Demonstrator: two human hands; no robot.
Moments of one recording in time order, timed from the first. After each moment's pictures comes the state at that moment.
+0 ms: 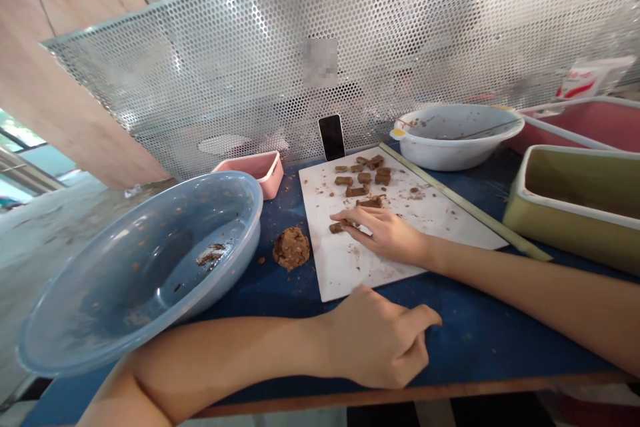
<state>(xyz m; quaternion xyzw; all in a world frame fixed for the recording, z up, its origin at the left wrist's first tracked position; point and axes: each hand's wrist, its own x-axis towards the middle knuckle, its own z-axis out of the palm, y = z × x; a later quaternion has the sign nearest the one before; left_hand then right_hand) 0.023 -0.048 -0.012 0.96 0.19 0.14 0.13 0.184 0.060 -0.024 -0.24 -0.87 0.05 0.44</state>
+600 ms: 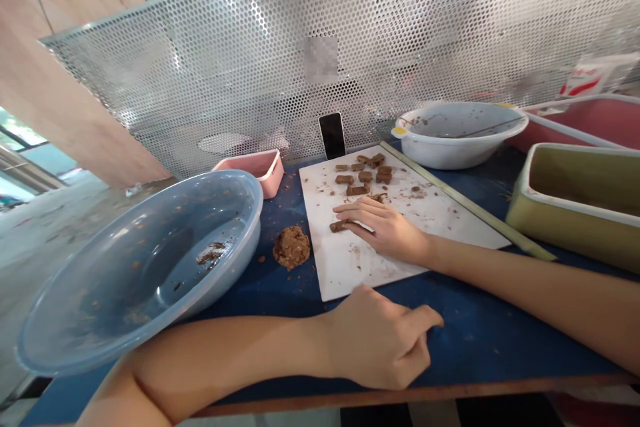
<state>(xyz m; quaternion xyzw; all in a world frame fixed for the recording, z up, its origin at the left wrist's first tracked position) 0.023 -0.048 -0.012 0.96 0.19 0.14 0.14 0.182 0.067 -0.026 -0.19 -0.86 -0.02 0.48</state>
